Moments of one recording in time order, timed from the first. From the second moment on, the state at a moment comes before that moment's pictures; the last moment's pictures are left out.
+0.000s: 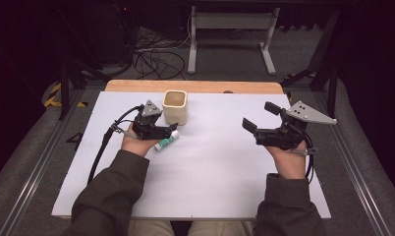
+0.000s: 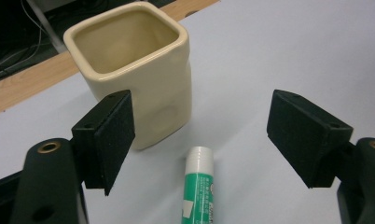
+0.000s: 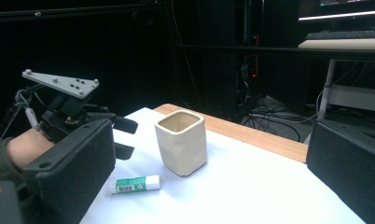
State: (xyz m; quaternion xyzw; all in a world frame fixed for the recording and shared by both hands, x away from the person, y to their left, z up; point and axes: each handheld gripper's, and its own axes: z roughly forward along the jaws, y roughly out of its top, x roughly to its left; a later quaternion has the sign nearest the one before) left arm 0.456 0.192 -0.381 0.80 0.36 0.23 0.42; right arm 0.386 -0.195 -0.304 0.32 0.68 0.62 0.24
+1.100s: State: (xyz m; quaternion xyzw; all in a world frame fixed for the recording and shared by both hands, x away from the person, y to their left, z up) left arm 0.485 0.180 -0.421 0.84 0.40 0.15 0.34; right arm 0.387 -0.196 -0.305 0.32 0.68 0.62 0.23
